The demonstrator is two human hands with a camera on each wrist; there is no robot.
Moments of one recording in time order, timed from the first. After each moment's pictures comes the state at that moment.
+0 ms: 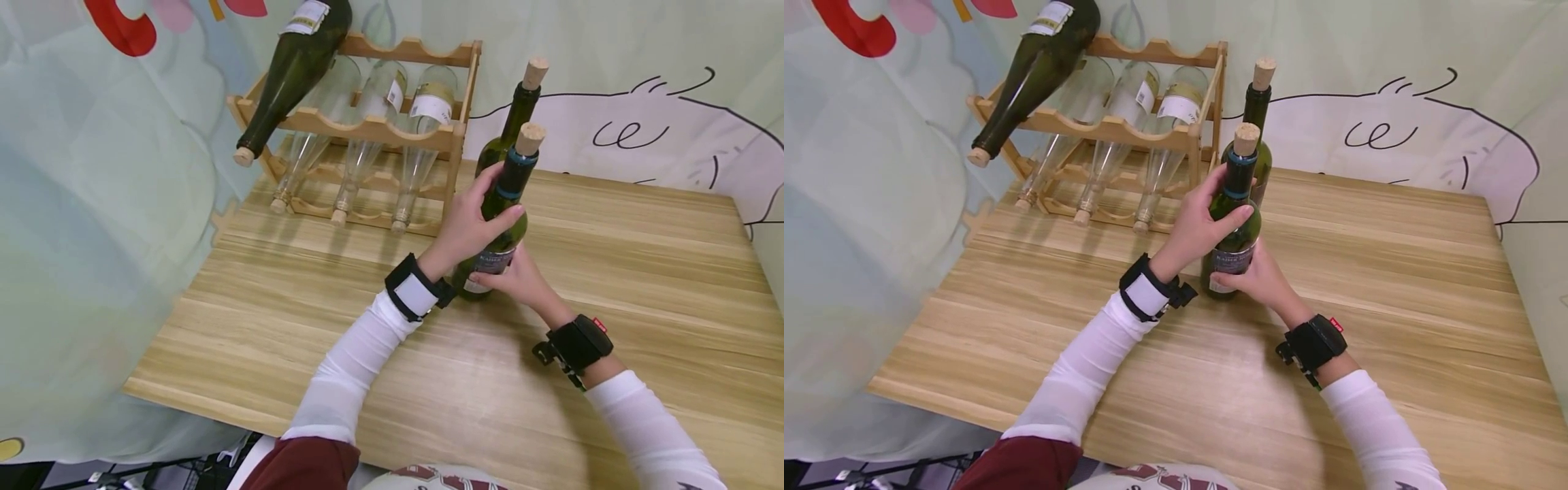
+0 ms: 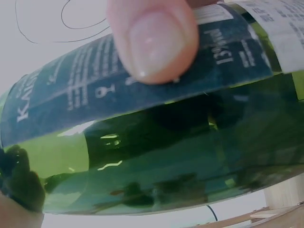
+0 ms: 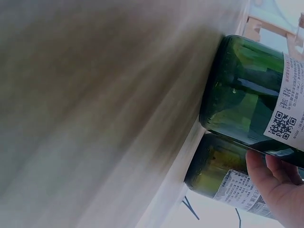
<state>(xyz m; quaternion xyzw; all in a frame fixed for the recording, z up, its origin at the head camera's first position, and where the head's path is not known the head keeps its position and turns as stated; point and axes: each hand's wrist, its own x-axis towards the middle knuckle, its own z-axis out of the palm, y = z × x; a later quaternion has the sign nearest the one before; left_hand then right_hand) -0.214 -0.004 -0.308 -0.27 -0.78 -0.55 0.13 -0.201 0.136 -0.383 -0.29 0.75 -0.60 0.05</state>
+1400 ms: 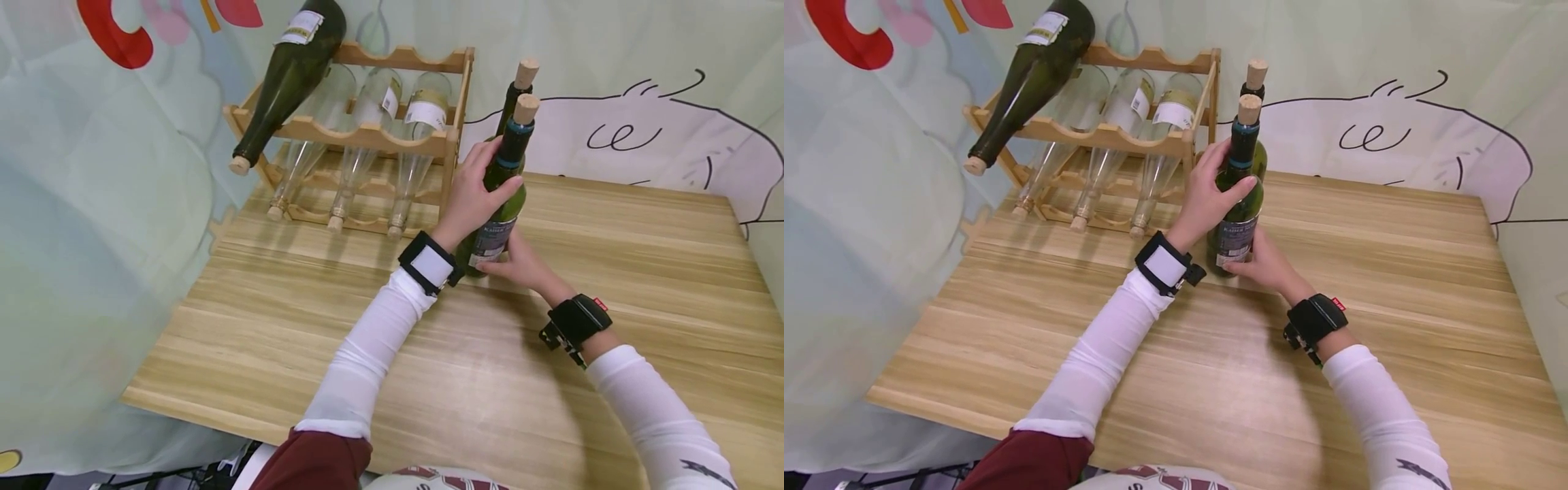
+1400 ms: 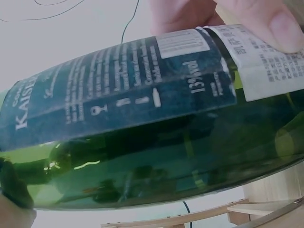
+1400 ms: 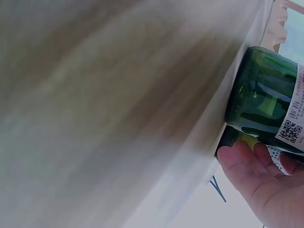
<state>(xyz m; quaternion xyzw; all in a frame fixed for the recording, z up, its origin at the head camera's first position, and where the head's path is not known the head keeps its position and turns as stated) -0.261 0.008 -0.309 -0.24 -0.80 -0.52 0.17 -0.241 0.150 -0.391 -0.29 0.82 -0.49 0.08</state>
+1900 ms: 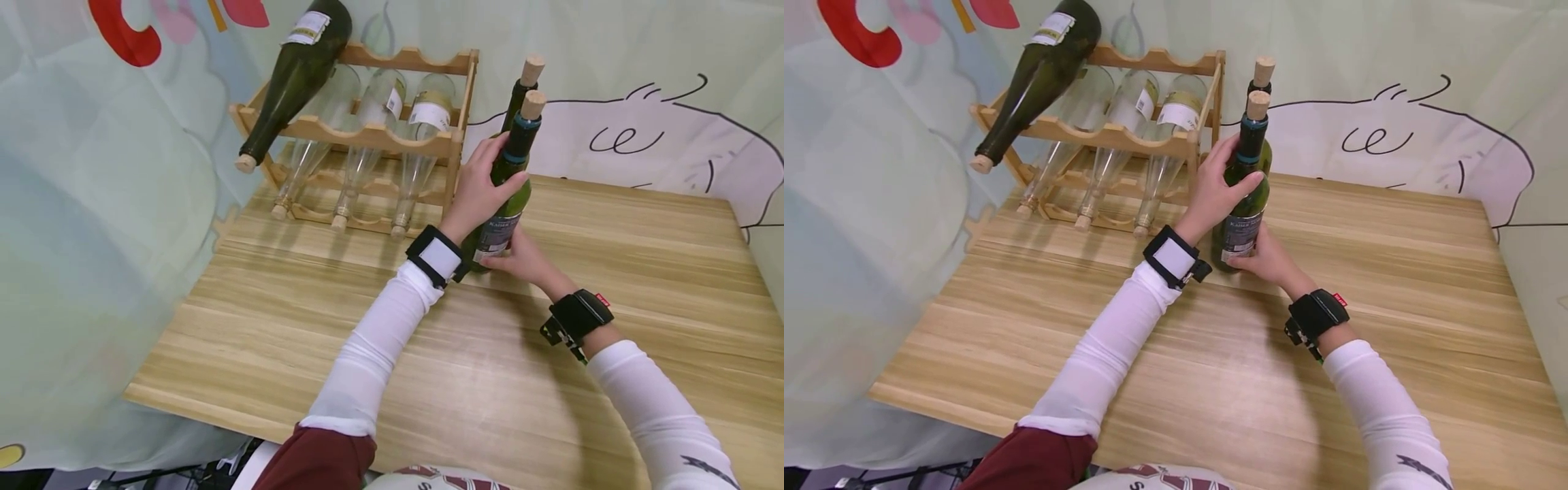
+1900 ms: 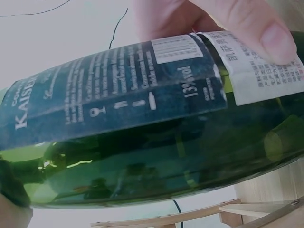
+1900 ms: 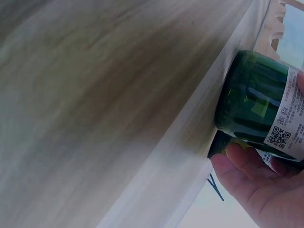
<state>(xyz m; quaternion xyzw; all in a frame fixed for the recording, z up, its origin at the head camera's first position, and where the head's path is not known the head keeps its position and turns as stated) -0.269 0.010 -0.307 -0.24 -0.80 -0.52 0.19 -0.254 0.151 -0.397 -0.25 0.82 -0.50 0.11</state>
